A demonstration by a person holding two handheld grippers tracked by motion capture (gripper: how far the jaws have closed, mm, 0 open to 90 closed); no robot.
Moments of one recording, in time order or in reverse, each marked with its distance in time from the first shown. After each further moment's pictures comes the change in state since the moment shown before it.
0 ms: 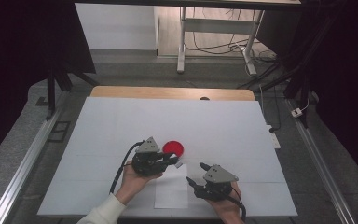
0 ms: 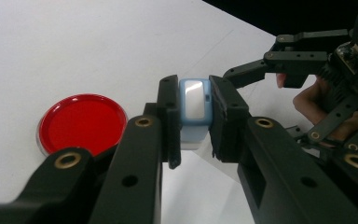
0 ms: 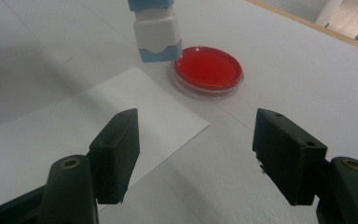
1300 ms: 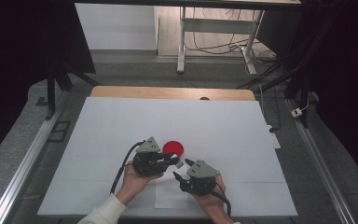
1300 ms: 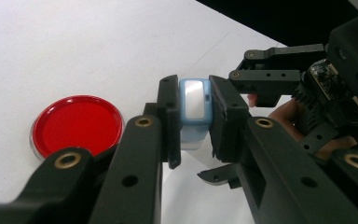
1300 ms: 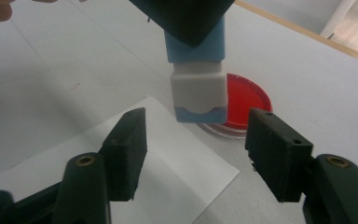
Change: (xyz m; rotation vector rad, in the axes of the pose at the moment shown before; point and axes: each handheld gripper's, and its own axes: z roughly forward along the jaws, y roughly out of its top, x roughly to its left) left arm -0.001 0.000 0.002 -0.005 -0.011 -0.009; right arm 0.019 0.021 0.034 -0.013 0.002 -0.031
